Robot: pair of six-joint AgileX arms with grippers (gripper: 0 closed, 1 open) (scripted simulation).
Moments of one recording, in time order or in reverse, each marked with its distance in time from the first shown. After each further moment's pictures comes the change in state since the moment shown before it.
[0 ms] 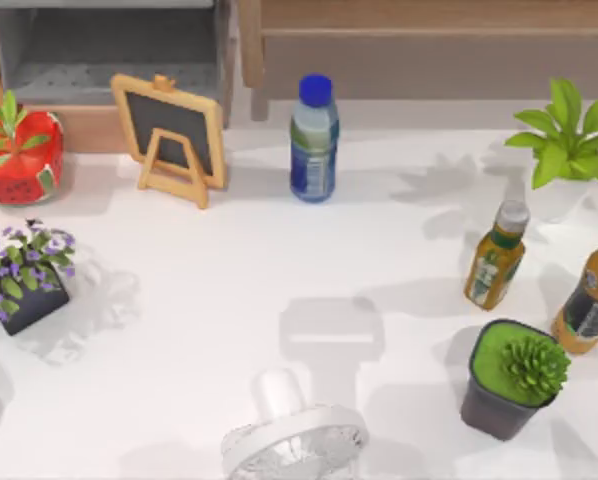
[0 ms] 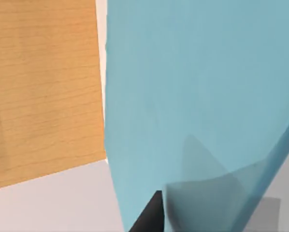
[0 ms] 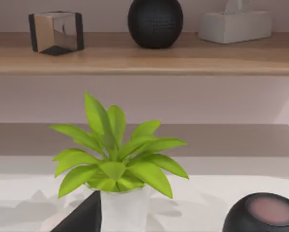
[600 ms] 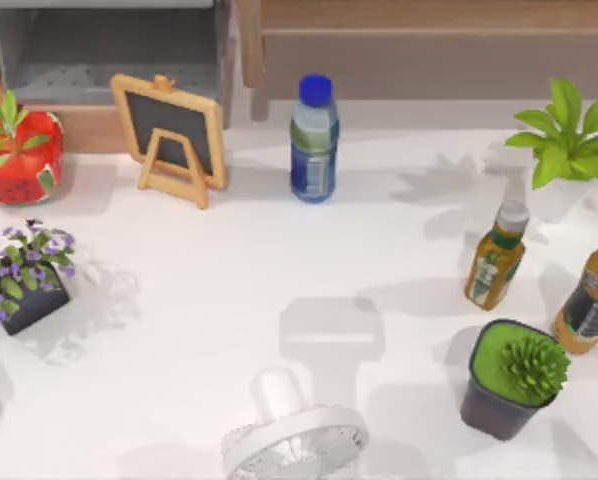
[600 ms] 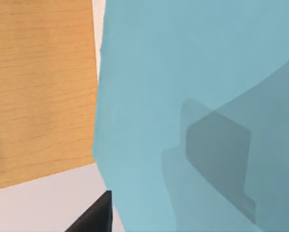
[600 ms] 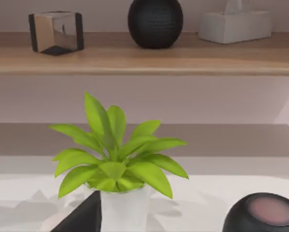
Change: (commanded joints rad) left arm 0.000 0.000 0.000 0.000 0.000 0.000; right arm 0.000 0.000 0.000 0.000 0.000 0.000
